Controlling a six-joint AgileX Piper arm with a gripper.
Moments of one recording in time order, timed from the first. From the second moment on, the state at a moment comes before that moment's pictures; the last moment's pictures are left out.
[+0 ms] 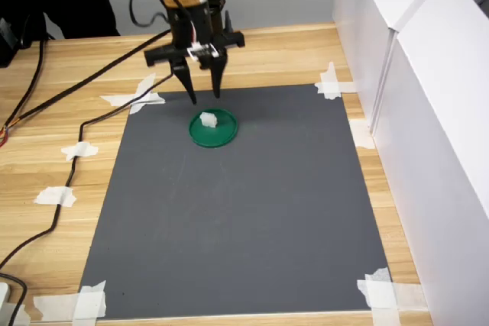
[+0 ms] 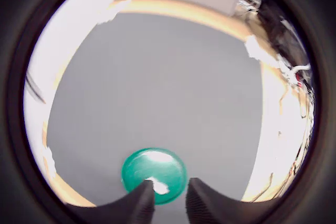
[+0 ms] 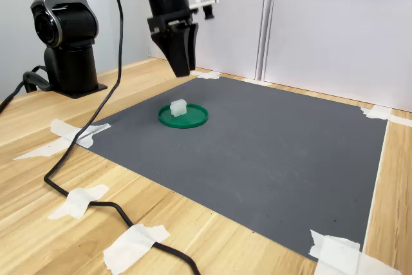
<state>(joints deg) 1.4 63.9 -43.1 1.3 39.6 -15.9</state>
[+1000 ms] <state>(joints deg) -2.4 5.7 -7.3 5.4 20.2 -8.1</state>
